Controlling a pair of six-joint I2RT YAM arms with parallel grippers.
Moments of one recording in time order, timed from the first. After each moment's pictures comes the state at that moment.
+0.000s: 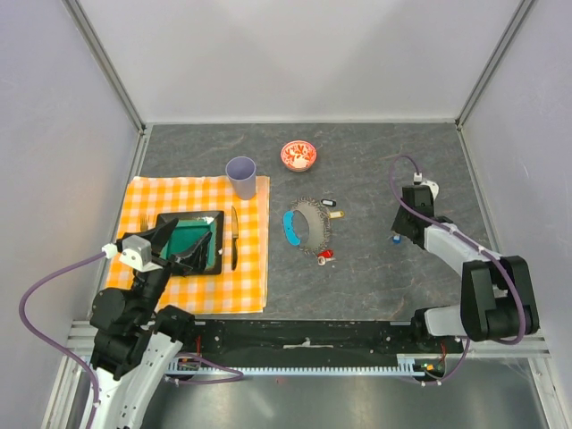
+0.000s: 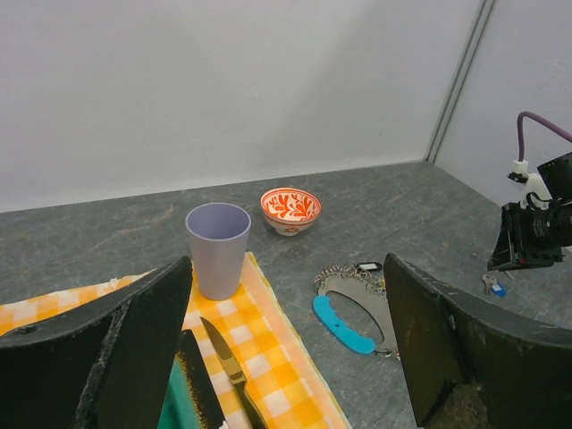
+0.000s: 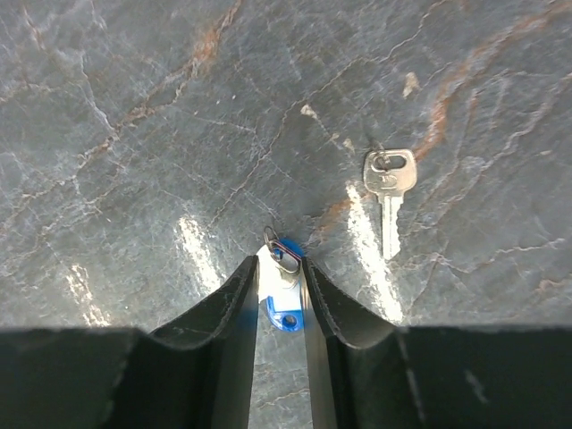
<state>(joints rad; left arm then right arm) -0.38 0.01 0.57 -0.30 0.03 -0.13 0.11 1.34 0.65 -0.17 0.26 0.43</state>
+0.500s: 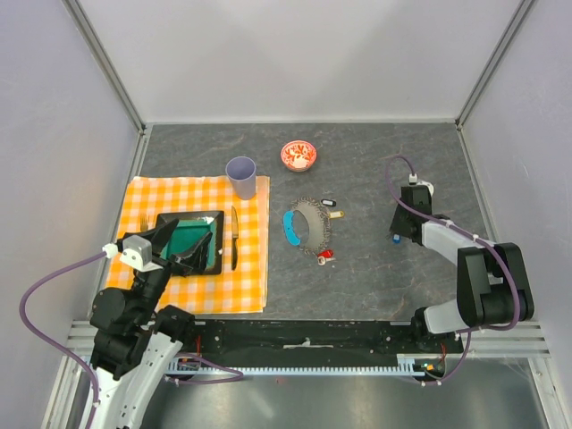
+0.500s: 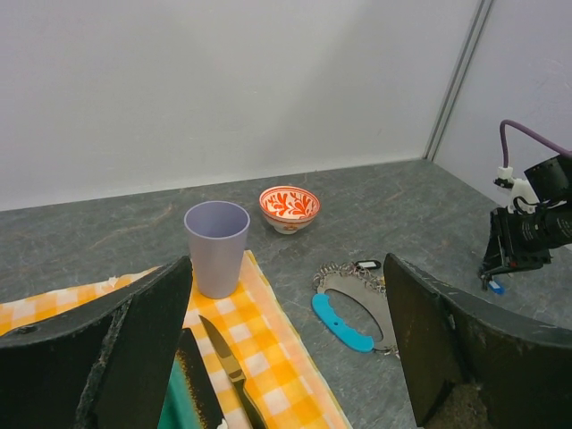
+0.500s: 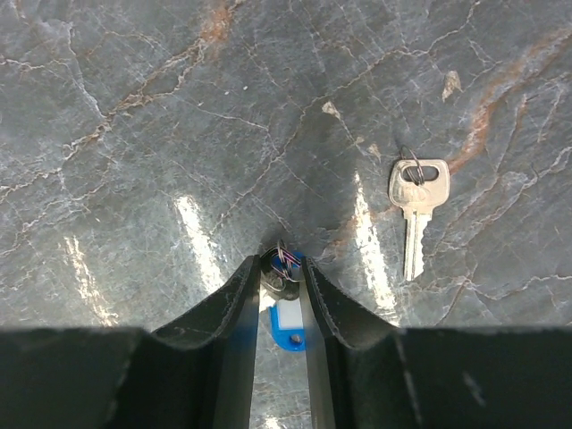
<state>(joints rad) -0.38 0.01 0.57 -0.30 0.03 -0.13 0.09 1.44 0.65 -0.13 0.19 0.39</state>
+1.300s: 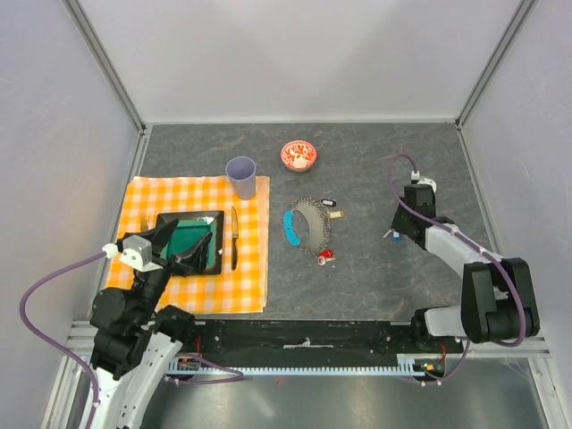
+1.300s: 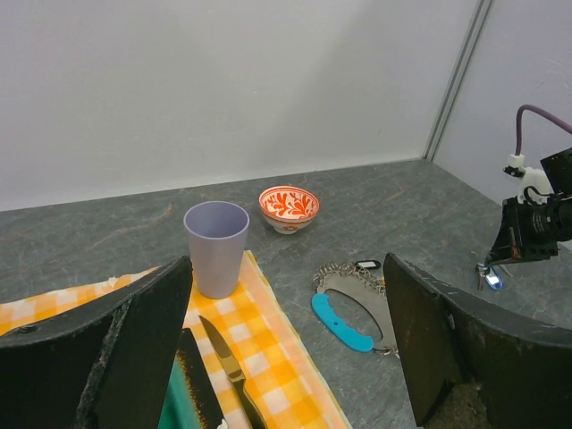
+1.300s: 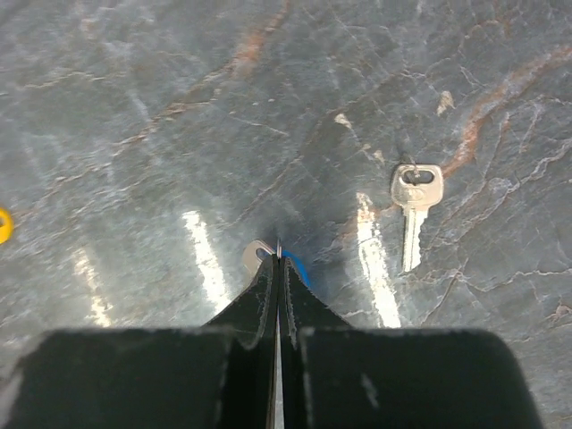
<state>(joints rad) -0.38 0.01 0.57 -0.30 0.03 -0.13 0.10 1.37 0.65 -0.13 0.18 0.37</state>
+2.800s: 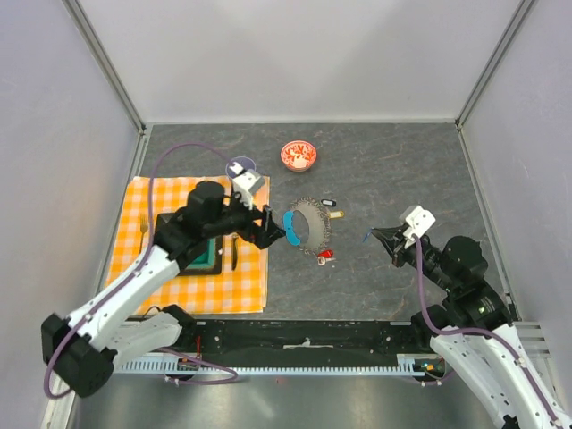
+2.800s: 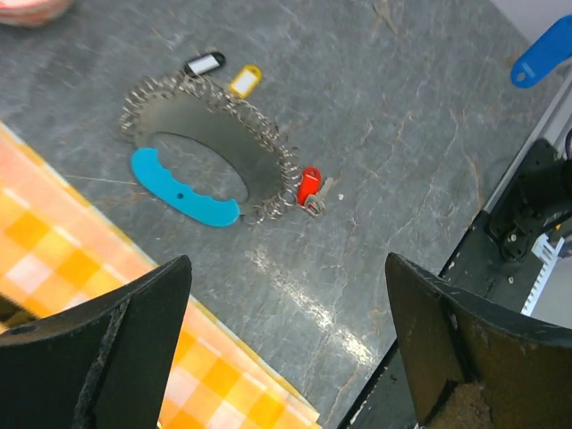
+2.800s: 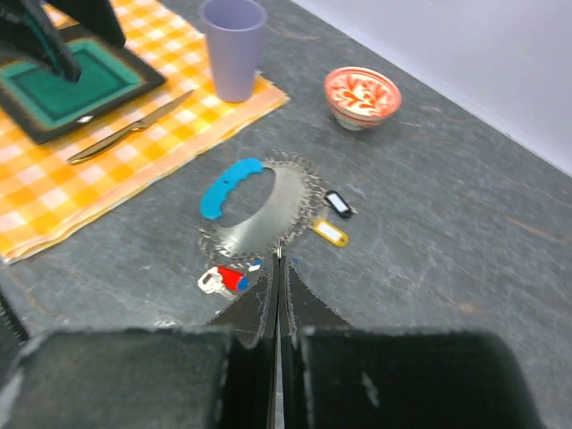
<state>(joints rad) -0.54 0.94 0.83 -0.31 0.39 -0.15 0.44 0.40 0.64 -0.37 -0.35 -0.16</state>
